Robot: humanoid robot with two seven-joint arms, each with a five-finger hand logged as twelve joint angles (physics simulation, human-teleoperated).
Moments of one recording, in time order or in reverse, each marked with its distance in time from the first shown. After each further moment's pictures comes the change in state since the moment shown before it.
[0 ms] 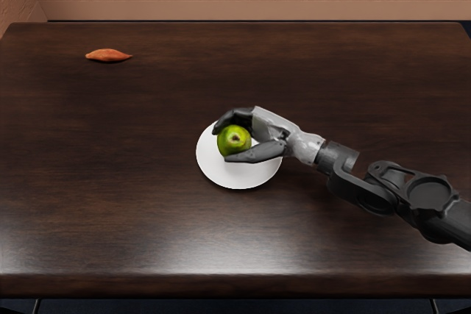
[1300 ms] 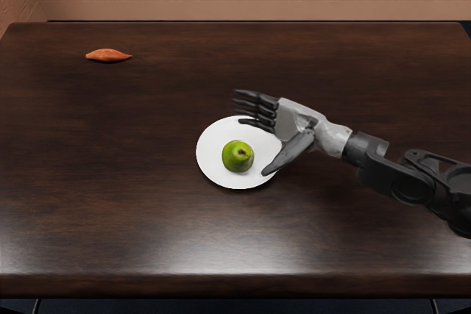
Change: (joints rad) left arm 0.001 0.000 0.000 0.000 0.000 0.000 0.000; right arm 0.014 -0.166 0.011 0.101 0.266 0.192 -0.161
